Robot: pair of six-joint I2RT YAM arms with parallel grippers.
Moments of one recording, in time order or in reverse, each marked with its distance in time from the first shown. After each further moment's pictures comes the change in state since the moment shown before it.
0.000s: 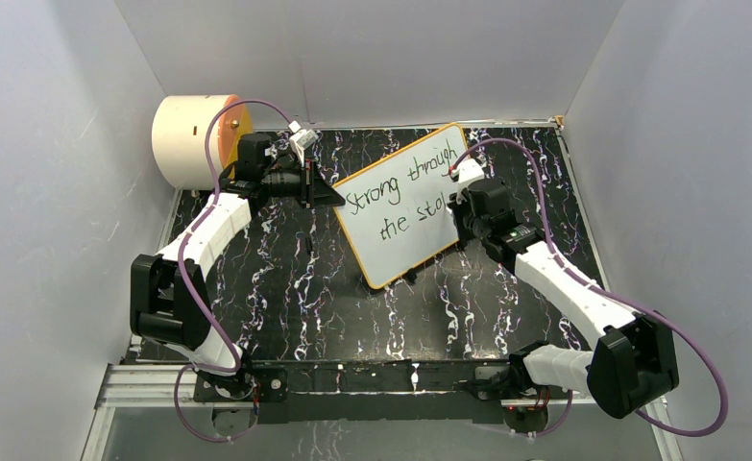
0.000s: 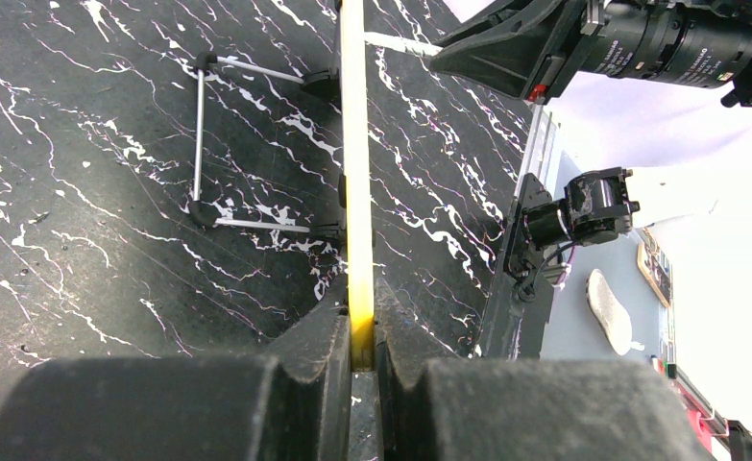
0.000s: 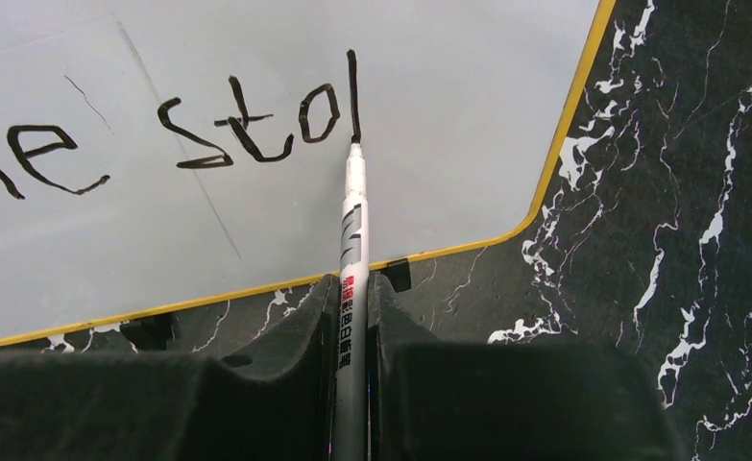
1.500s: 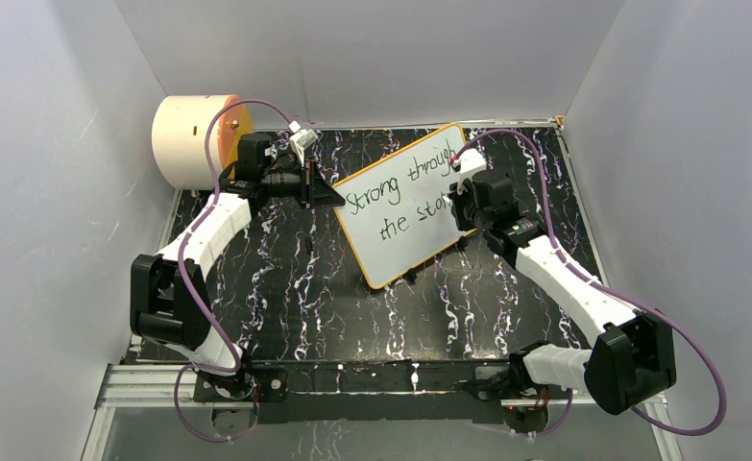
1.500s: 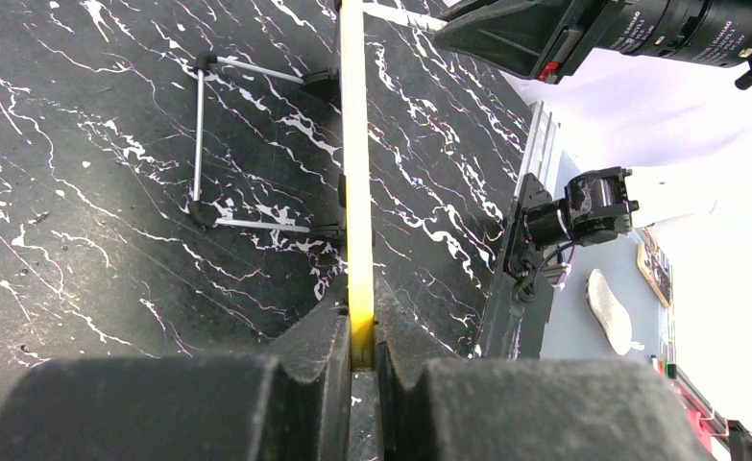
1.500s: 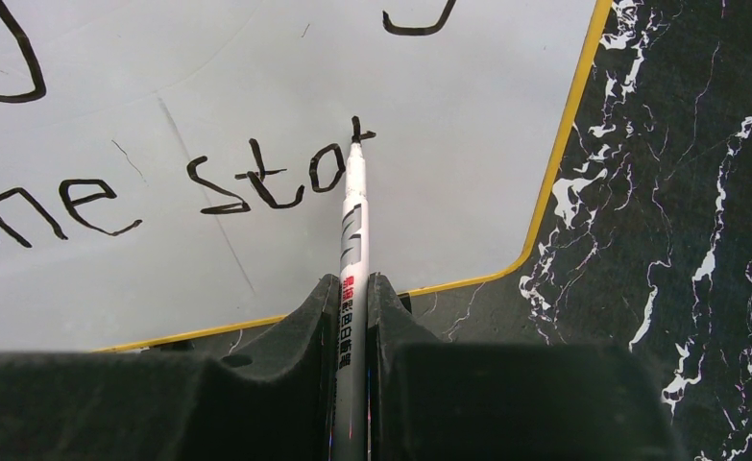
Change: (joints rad) left arm 0.000 0.000 0.000 0.000 0.001 0.000; right arm -0.019 0.019 0.058 0.022 -0.048 -0.007
